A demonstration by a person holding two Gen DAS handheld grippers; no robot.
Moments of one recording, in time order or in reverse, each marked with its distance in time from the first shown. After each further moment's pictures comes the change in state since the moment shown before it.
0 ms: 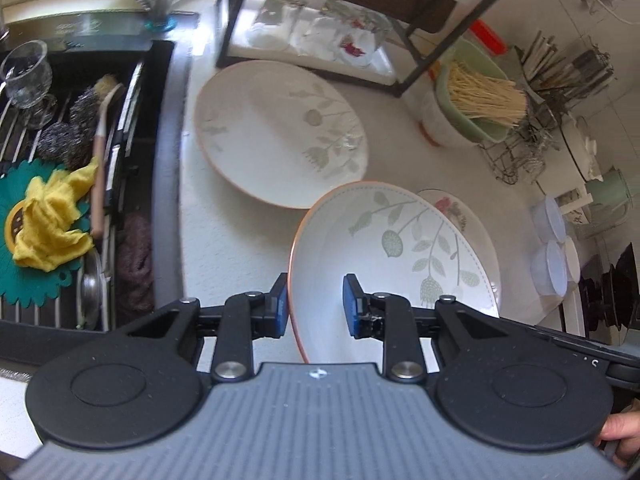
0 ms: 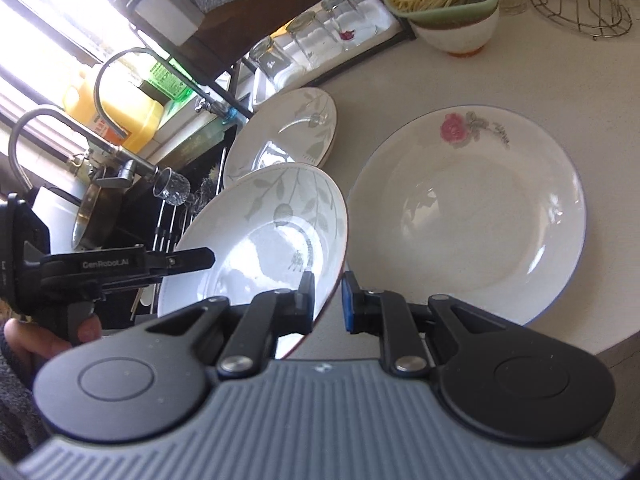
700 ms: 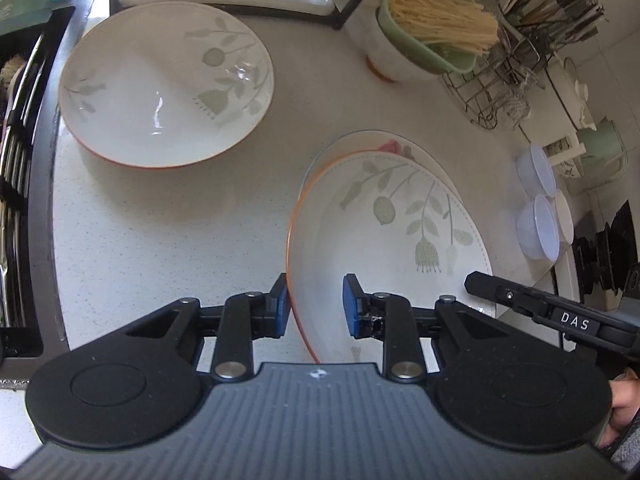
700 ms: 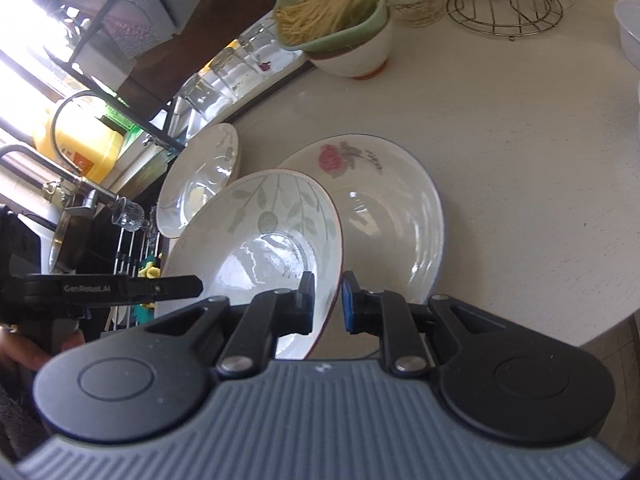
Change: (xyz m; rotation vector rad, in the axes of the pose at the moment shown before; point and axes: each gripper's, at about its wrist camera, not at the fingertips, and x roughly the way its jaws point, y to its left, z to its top) left arm 0.075 -0.074 -0.003 0.070 0.142 -0.013; right arm -0.023 -0.093 0.018 0.046 -0.037 -0.056
